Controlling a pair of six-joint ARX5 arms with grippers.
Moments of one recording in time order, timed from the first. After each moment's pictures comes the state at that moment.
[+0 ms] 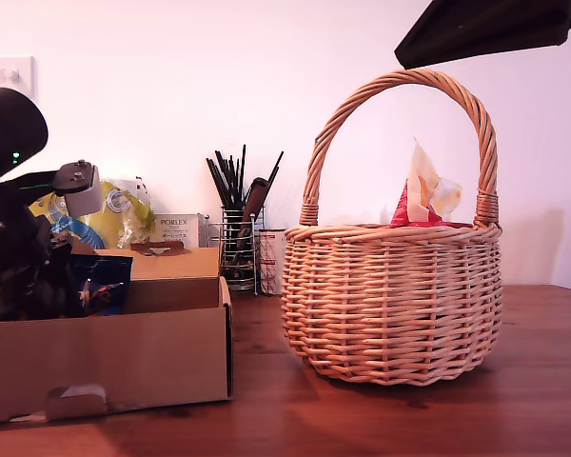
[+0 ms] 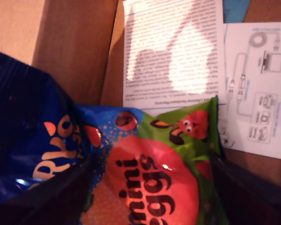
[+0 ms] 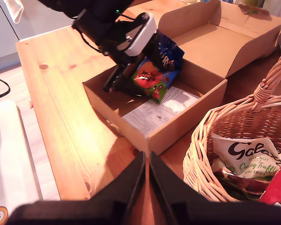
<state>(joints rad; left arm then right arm) -0.20 1.67 0.79 -0.07 0.19 0.96 0.60 0.82 0.66 -0.33 -0.41 -0.18</state>
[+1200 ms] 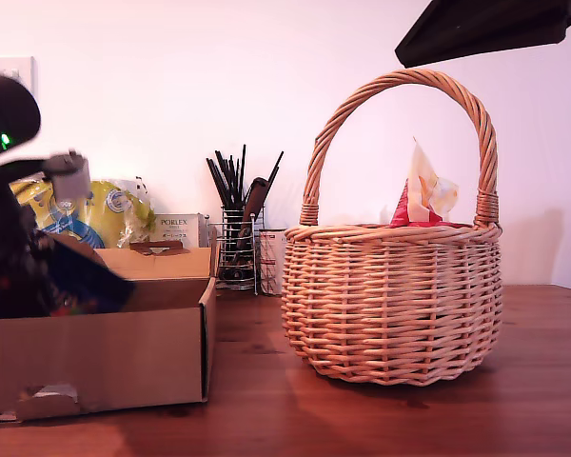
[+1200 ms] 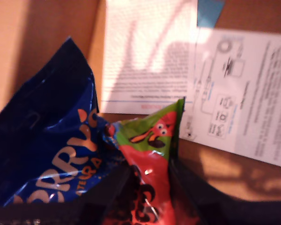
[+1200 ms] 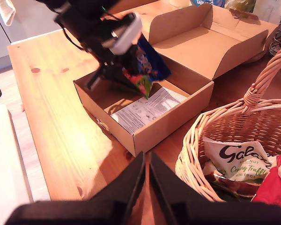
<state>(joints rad) -0.20 1.55 0.80 -0.25 0.17 0.94 0.60 0.82 0.66 -0.31 -0.38 -0.18</state>
